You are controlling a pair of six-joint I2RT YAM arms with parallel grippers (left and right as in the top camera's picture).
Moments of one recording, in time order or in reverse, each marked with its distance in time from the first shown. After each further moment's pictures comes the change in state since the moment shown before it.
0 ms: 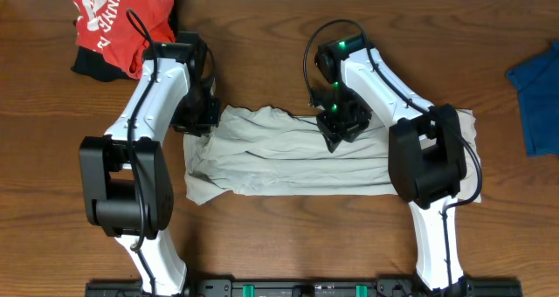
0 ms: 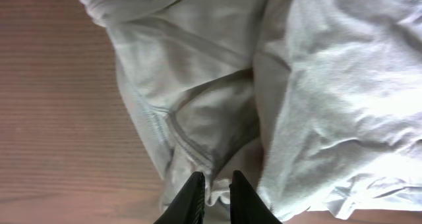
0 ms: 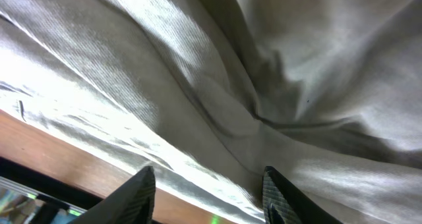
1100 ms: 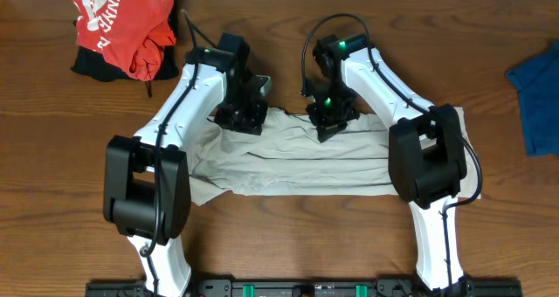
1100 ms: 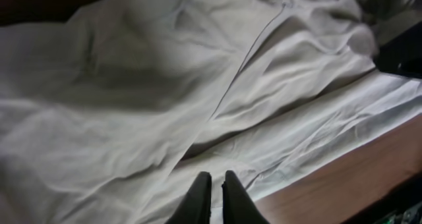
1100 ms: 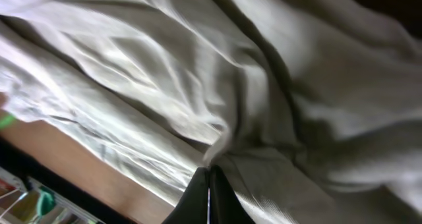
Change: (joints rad) left arm -0.185 -0.001 0.000 0.121 0.312 0.109; right arm 0.000 0.000 0.000 0.102 -0.168 0.084
